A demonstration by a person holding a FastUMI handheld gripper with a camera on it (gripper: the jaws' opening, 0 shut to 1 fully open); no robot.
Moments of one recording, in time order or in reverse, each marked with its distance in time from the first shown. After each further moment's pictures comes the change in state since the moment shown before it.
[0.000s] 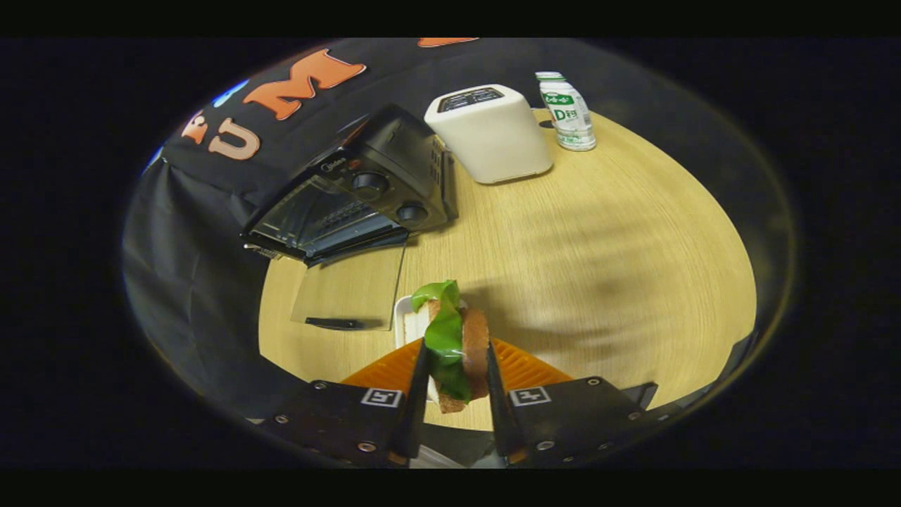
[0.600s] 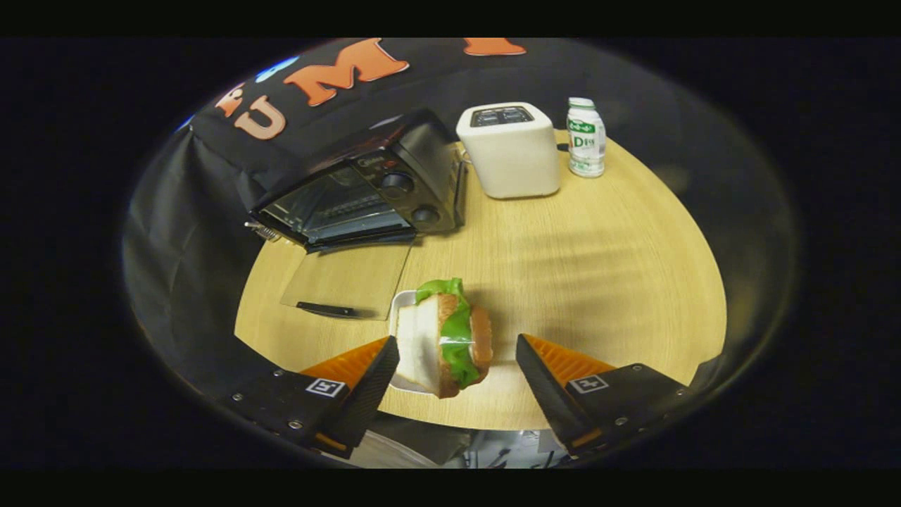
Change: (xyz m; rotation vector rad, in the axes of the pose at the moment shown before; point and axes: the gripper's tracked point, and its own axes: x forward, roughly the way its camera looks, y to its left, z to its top) arm -0.010 -0.016 -0.003 -0.088 -0.020 -0.038
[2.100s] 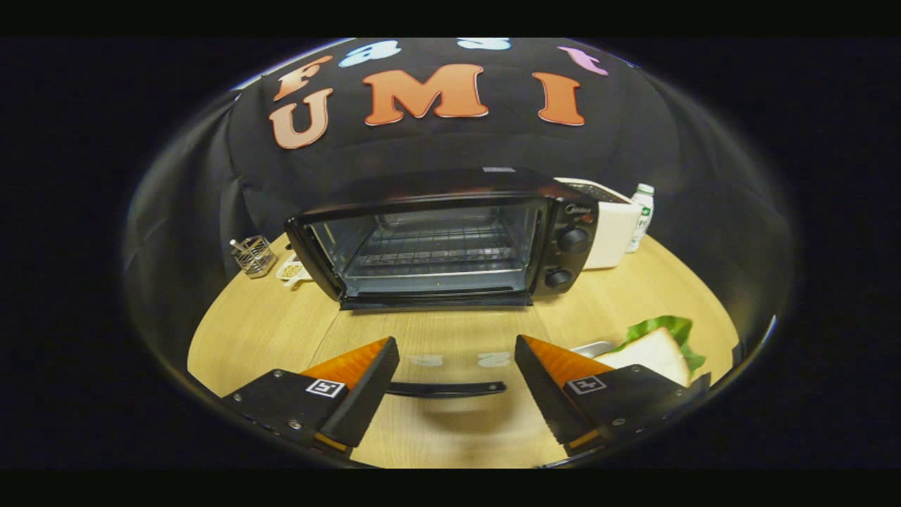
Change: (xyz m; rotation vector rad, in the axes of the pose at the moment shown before) arm 0.046 0.187 0.044 -0.161 -0.454 -0.271
